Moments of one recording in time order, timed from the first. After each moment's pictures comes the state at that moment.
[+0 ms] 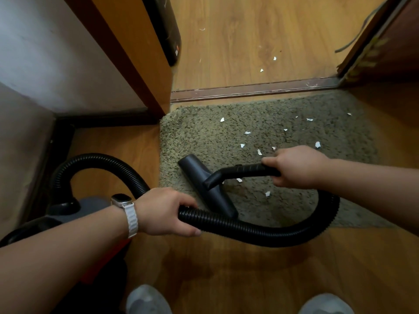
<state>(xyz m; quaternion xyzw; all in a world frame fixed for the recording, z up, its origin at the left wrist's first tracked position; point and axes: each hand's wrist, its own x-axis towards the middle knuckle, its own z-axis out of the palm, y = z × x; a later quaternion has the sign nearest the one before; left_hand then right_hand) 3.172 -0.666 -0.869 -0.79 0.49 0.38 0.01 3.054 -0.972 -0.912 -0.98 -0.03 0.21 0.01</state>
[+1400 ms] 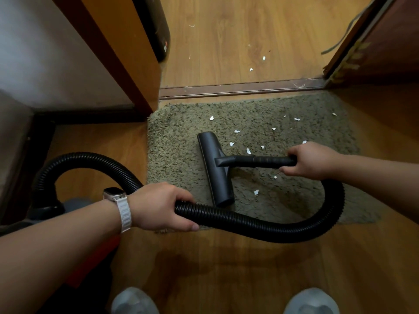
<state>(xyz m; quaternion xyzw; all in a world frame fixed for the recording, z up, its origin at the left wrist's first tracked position) 3.173 -0.683 -0.870 -0.78 0.47 0.40 -0.02 3.031 -1.032 -0.935 -0.94 0.18 0.25 0.12</state>
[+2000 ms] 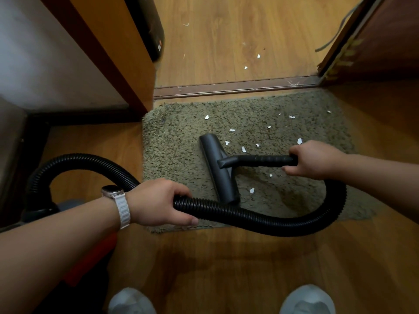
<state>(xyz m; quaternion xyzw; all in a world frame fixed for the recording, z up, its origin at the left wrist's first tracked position) 3.173 -0.692 -0.873 -0.79 0.45 0.40 -0.04 3.019 -1.039 -0.931 -0.95 0.17 0.25 0.07</state>
